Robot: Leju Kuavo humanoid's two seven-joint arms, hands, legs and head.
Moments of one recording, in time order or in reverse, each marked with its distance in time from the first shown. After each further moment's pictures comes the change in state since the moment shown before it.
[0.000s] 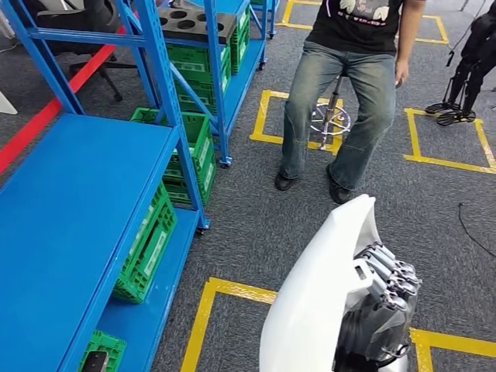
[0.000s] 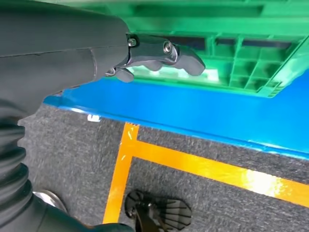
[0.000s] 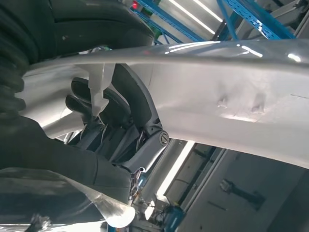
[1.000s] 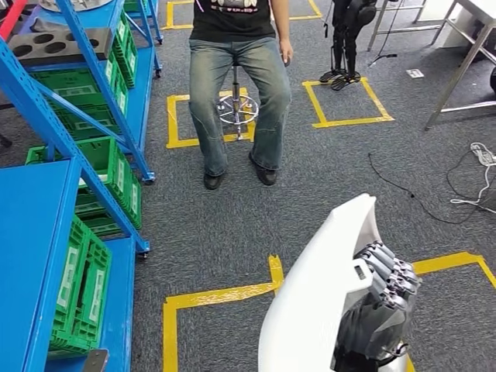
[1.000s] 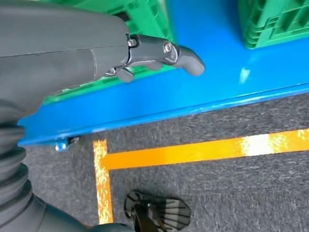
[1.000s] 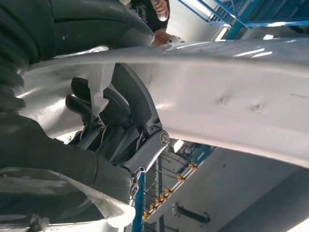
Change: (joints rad) left arm -0.004 0.000 0.000 0.000 -0.003 0.001 -0.003; right arm 0.000 -0.001 0.000 0.000 -0.002 0.000 0.000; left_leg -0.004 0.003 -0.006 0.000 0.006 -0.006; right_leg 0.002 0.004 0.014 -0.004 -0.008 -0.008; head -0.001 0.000
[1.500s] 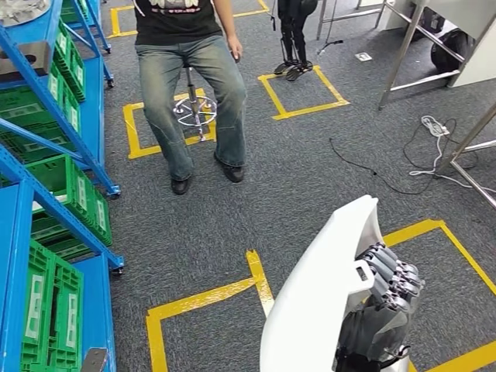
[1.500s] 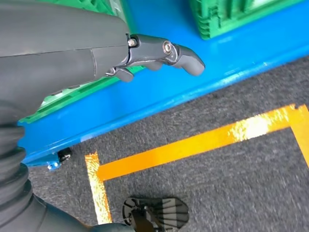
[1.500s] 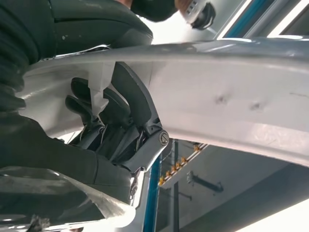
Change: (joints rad) left arm 0.000 -0.001 0.000 0.000 -0.001 0.001 -0.001; right arm -0.001 -0.002 0.000 0.000 -0.003 0.000 0.000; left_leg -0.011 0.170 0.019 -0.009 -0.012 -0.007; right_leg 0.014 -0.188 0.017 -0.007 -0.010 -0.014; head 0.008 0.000
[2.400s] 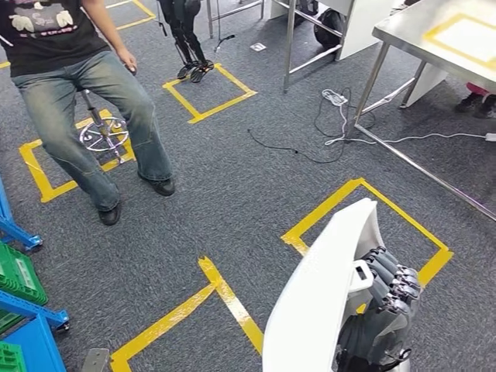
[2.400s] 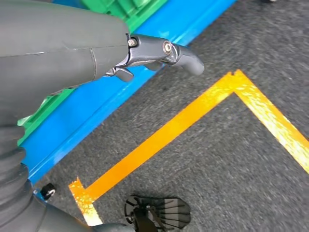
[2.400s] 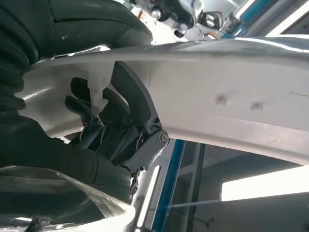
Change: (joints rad) left arm 0.003 -0.009 0.000 0.000 -0.002 0.005 0.009; right arm 0.022 -0.001 -0.008 -0.001 -0.006 0.000 -0.001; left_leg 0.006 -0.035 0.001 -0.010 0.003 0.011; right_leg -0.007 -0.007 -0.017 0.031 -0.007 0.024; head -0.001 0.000
